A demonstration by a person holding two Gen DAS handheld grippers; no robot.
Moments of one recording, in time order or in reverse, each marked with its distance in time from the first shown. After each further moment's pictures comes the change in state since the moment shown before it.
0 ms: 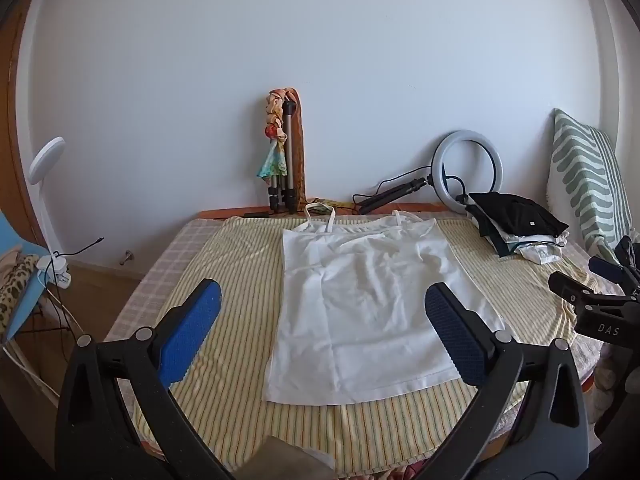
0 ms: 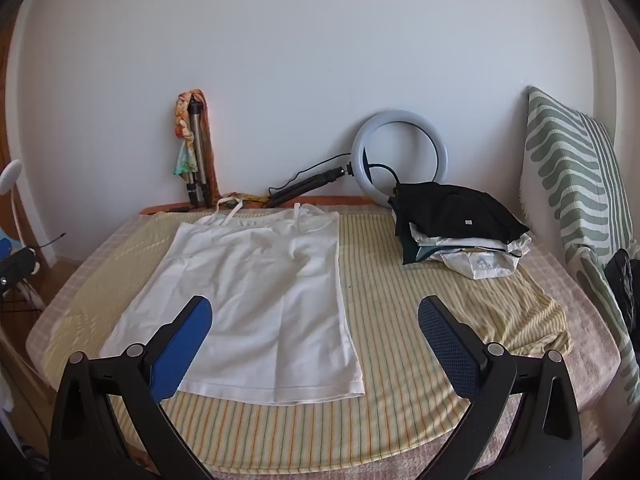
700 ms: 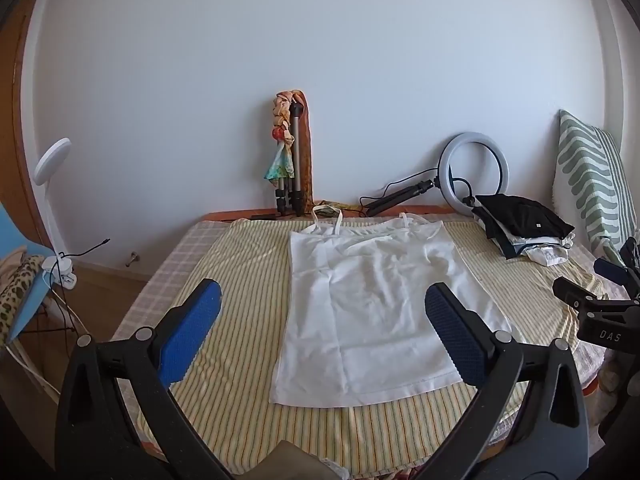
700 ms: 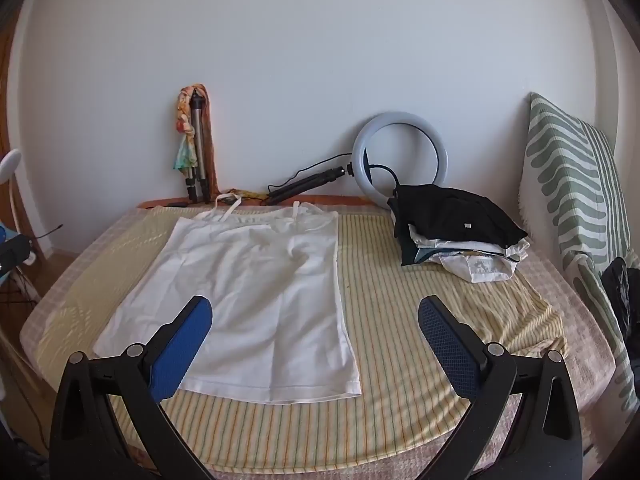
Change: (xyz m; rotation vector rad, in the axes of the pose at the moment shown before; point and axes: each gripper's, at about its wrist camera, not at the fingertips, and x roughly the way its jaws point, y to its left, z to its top) left arm 0.000 0.004 0.000 -0.011 -0.015 0.012; right arm 0.002 -0.001 0.000 -0.023 0.008 -0.007
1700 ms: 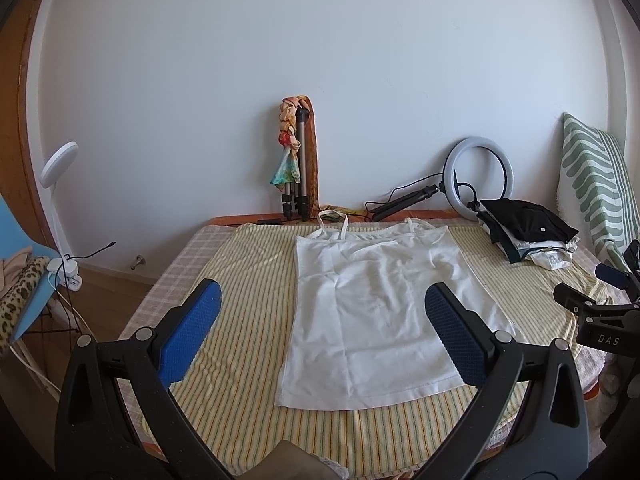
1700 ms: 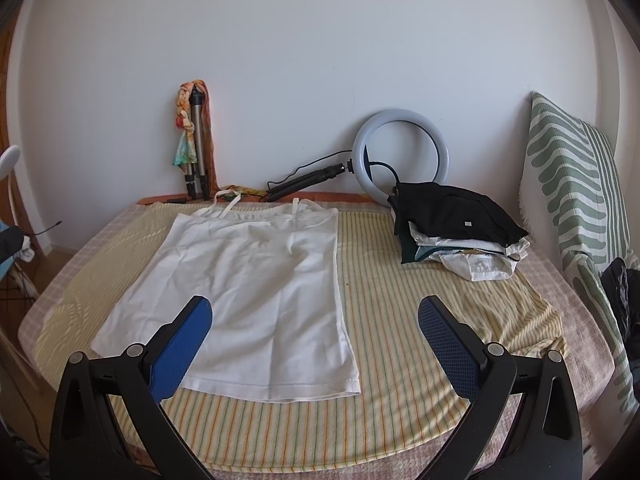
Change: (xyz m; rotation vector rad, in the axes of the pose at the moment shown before) left arm -0.001 0.009 0.007 -0.001 -0.007 0.006; right arm 0.002 0.002 -0.003 -0.013 0.008 -0.008
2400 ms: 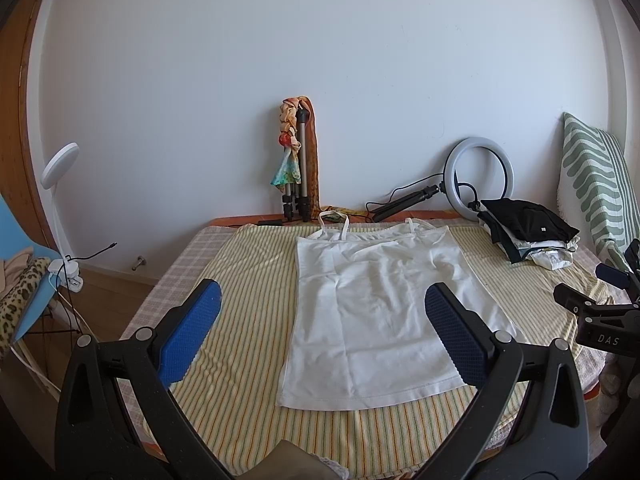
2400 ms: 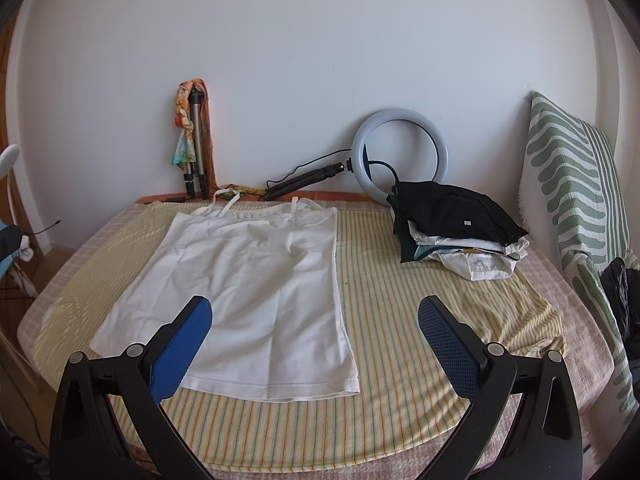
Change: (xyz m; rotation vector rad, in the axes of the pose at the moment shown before) left arm -0.001 0.001 0.000 0.002 -0.003 0.001; right arm 0.001 0.001 0.000 -0.002 0.002 -0.001
